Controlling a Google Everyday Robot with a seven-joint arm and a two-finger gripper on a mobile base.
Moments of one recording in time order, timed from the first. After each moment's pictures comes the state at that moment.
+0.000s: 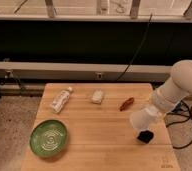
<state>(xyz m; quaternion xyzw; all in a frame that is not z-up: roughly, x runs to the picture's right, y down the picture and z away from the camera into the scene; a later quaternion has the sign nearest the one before) 0.271 0.117 0.624 -0.26 -0.20 -0.30 0.89</state>
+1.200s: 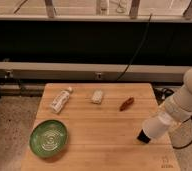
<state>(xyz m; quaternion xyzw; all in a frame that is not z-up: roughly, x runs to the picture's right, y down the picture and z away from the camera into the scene) 0.290 0.131 0.570 -0.28 -0.18 -0.29 0.90</state>
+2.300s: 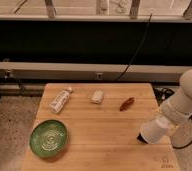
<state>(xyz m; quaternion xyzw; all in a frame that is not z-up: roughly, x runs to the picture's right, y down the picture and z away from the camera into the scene) 0.279 0.158 0.605 -0.30 -0.18 -0.29 0.89</state>
